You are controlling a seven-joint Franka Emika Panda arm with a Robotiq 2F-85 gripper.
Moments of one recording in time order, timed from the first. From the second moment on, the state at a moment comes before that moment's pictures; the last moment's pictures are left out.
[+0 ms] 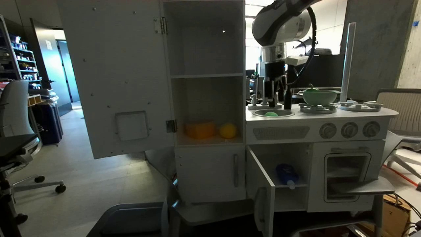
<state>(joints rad) -0.02 1.06 0.04 -0.81 -0.21 1.88 -0.50</state>
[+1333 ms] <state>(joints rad) -0.01 1.16 0.05 -0.75 -0.21 1.91 -0.49</state>
